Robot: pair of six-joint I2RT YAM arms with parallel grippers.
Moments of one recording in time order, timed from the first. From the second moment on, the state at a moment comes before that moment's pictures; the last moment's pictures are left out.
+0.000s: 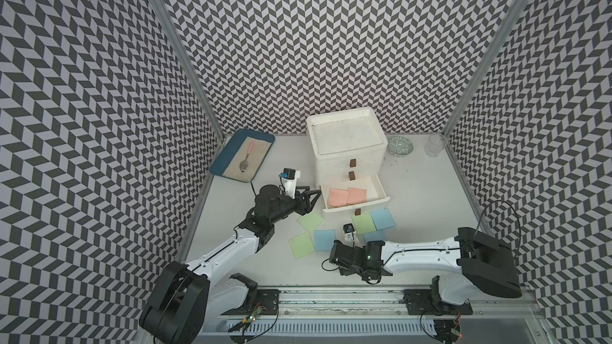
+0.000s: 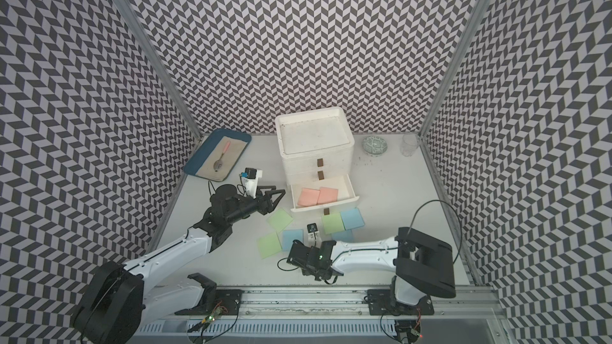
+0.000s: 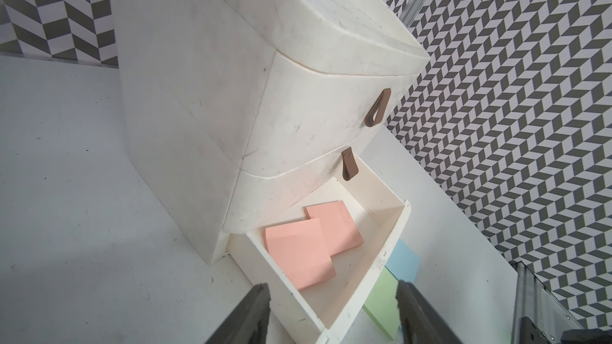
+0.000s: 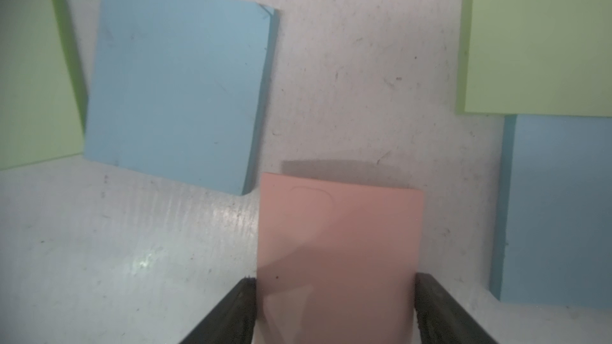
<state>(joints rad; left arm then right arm) -0.44 1.15 0.49 0.41 0.41 -0.39 1.29 1.55 0.80 -0.55 0.33 1.00</state>
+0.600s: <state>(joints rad) -0.46 1.21 0.49 0.53 0.60 -0.54 1.02 1.16 0.86 -0.34 0.31 0.61</state>
